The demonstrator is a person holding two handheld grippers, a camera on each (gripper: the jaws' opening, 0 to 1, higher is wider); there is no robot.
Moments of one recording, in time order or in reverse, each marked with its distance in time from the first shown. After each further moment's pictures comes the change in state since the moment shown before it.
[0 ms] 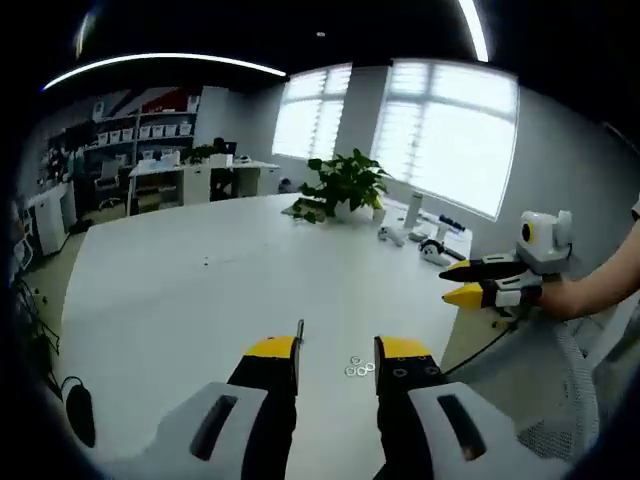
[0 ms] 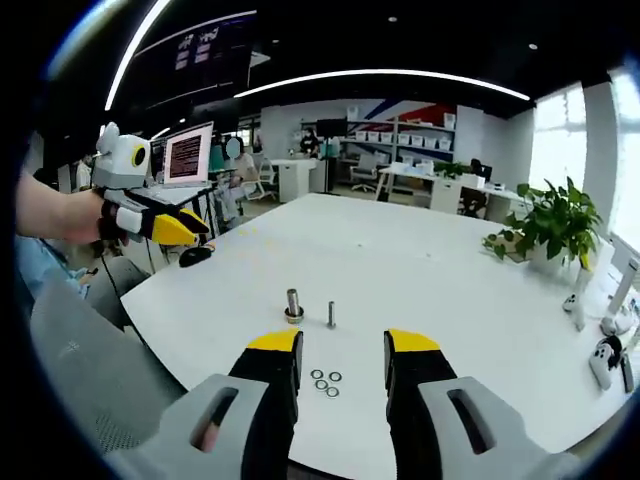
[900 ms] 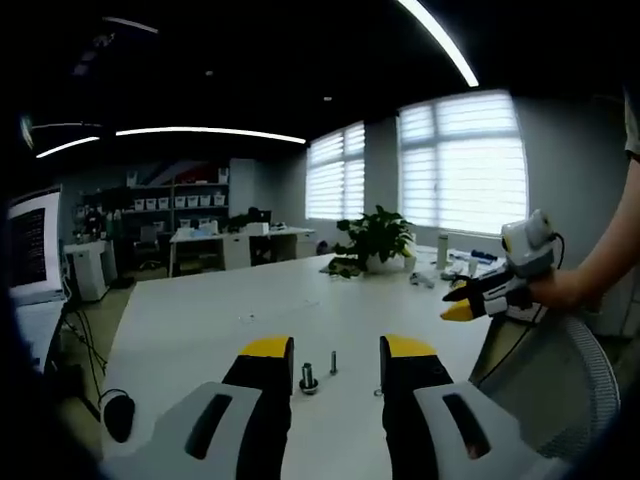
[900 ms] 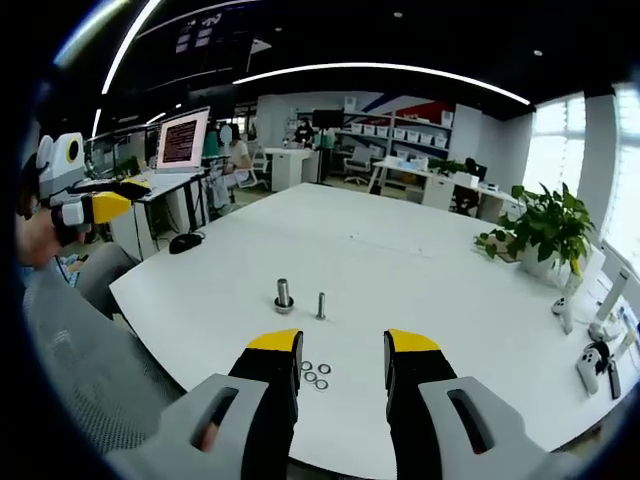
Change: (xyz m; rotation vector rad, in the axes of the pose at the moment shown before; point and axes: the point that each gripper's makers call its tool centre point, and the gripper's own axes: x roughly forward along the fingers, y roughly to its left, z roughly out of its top) left arm -0.055 -0.003 0.009 0.133 -0.190 0.216; right arm 0.002 -0.003 -0.009 -0.049 0.052 -0.041
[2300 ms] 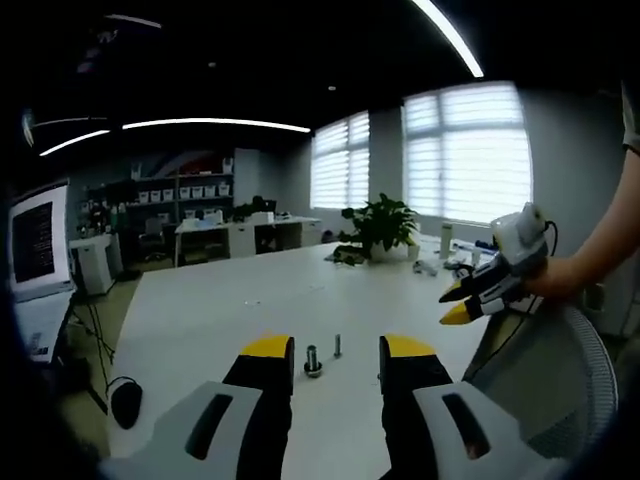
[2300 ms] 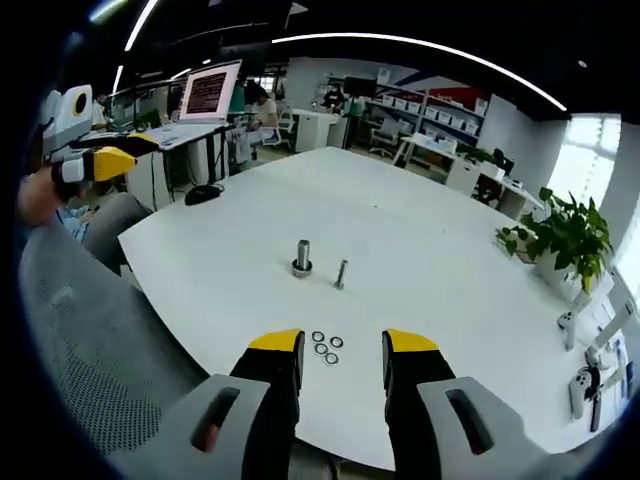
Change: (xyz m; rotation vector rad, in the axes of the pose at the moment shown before) left arm -0.018 0.004 -0.014 -0.002 0.028 0.023; right arm 0.016 0.022 -0.021 -0.106 0.166 0.087
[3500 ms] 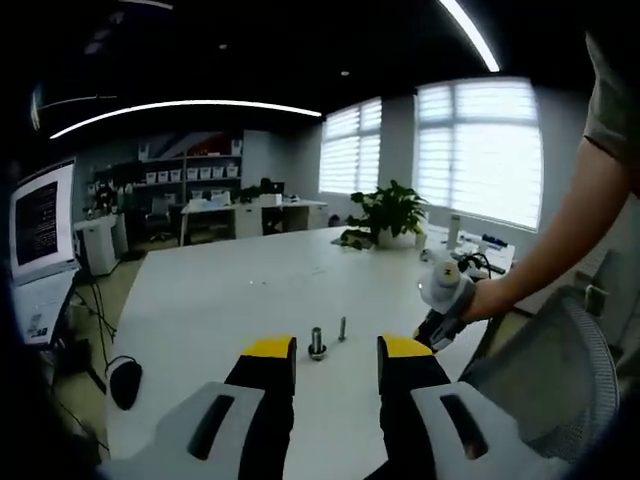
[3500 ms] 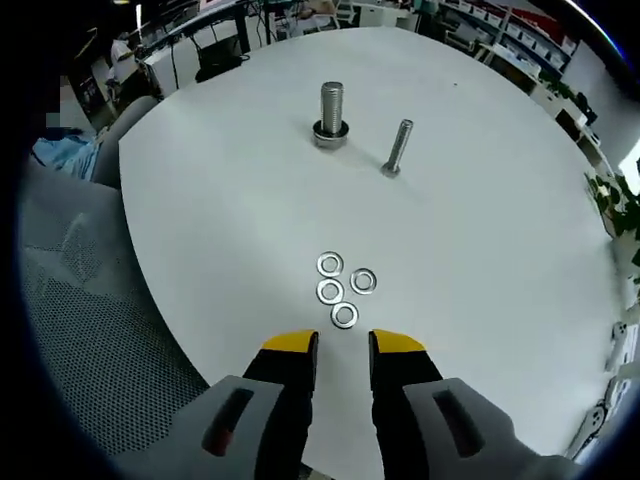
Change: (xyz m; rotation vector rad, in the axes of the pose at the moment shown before) left arm 0.002 0.007 -0.018 -0.051 0.074 0.021; right arm 0.115 0.009 -0.099 -0.141 0.487 0.243
